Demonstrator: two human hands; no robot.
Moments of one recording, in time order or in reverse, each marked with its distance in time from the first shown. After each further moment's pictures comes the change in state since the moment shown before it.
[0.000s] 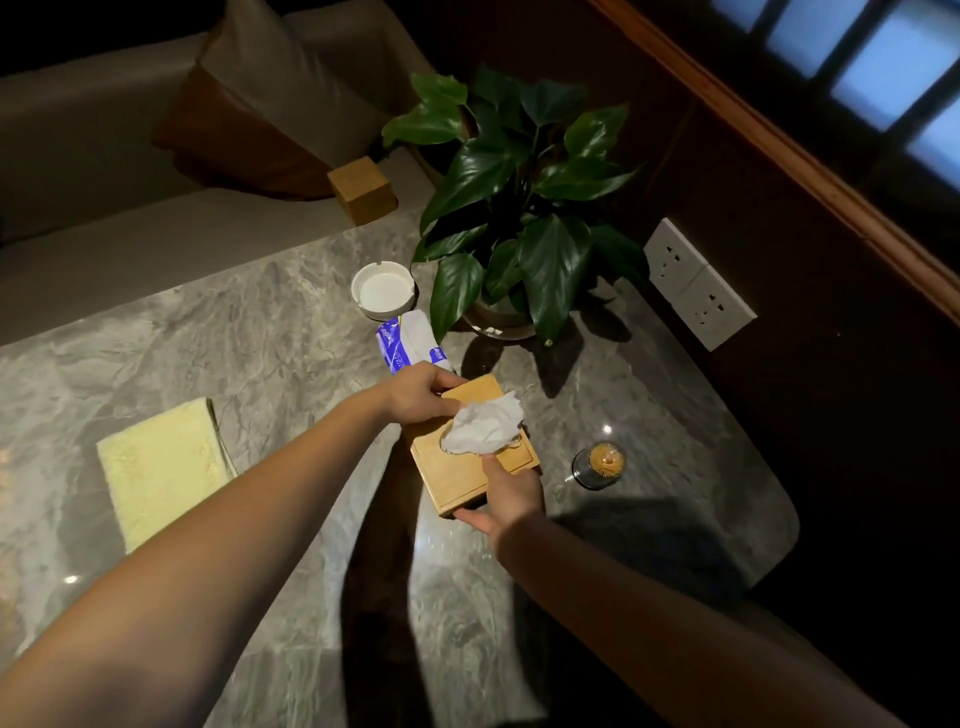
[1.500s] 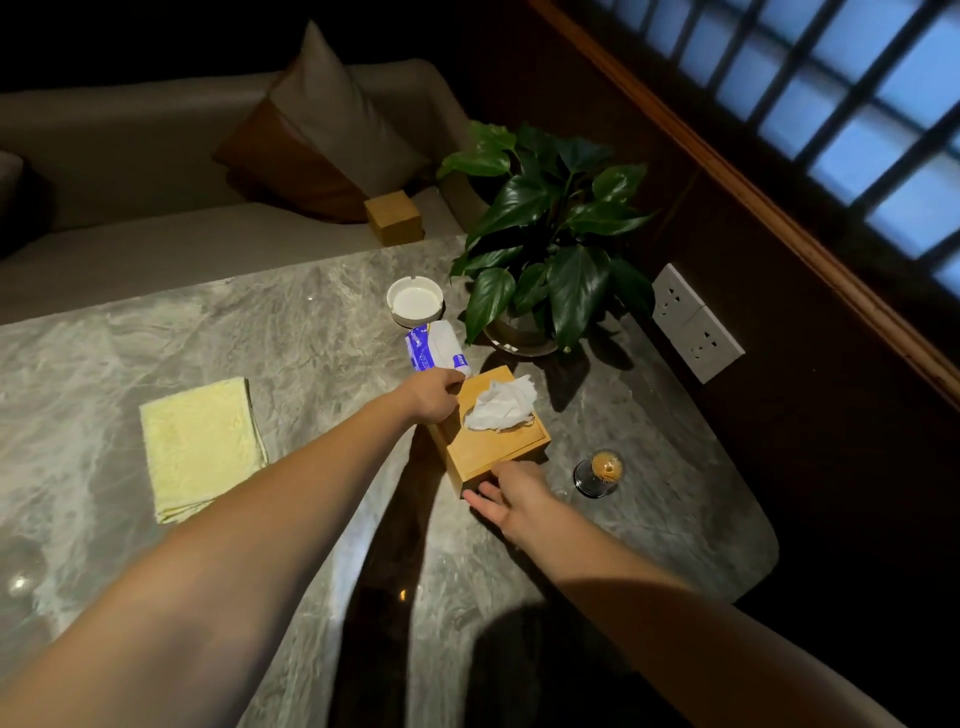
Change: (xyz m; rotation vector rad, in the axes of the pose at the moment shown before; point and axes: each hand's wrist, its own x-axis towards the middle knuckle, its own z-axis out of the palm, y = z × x) left_hand -0.027 -0.003 0.013 0.110 0.214 -0.116; right_hand -0.012 0.000 0.004 -0.153 0.043 0.002
